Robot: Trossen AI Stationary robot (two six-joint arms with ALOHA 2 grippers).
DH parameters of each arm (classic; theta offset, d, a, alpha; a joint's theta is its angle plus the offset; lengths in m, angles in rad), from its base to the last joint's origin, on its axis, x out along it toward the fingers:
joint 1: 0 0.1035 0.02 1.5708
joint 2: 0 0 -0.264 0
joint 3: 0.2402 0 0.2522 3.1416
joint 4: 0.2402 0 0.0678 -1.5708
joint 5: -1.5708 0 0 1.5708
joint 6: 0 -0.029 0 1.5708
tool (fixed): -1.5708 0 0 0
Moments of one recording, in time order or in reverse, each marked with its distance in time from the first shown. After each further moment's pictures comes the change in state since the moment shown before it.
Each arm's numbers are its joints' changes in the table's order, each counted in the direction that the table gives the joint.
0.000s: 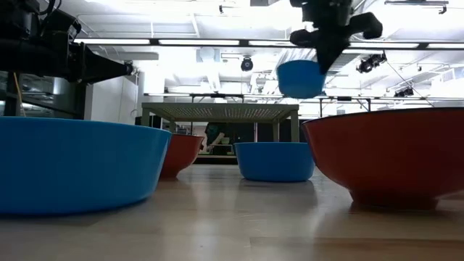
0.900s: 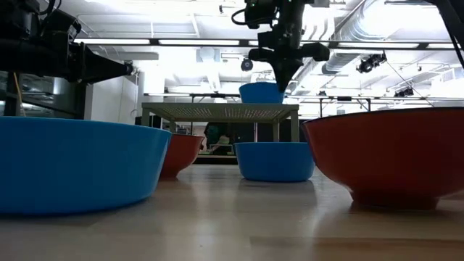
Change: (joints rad) left arm 0.000 0.000 0.000 0.000 0.000 0.000; right arm 0.003 -0.383 0.350 0.015 0.124 0.165
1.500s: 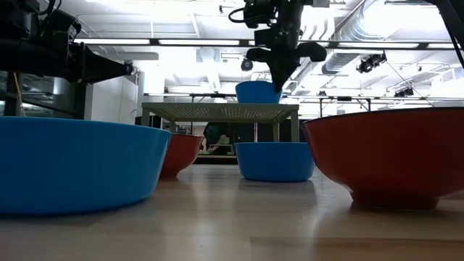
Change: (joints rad) left arm 0.000 0.000 0.000 0.000 0.000 0.000; right arm 0.002 0.000 -0.011 -0.039 -0.050 -0.045
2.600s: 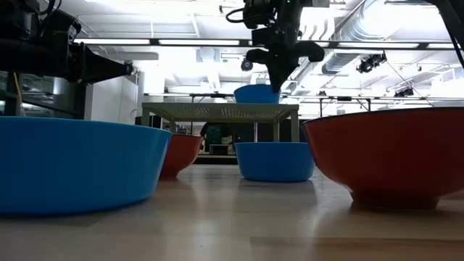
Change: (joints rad) left arm 0.000 0.000 0.000 0.000 0.000 0.000; right arm 0.001 -0.001 -0.005 -0.019 -0.047 -0.074
